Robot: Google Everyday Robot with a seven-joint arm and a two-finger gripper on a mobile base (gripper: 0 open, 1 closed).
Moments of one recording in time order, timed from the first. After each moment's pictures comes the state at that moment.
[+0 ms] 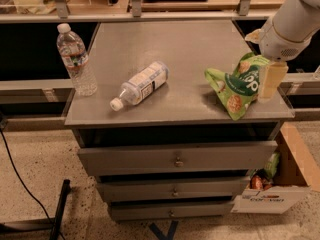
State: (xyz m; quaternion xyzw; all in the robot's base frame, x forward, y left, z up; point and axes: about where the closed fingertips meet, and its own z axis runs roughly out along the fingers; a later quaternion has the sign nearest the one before) arm 0.605 -0.263 0.892 -0.70 0.69 -0.12 0.16
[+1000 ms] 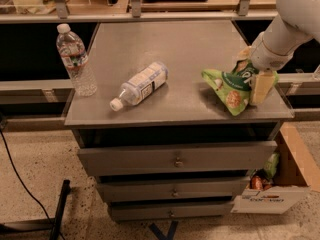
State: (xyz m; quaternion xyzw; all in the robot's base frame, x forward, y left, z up) arm 0.650 -0.272 0.826 -0.71 0.68 -0.07 0.16
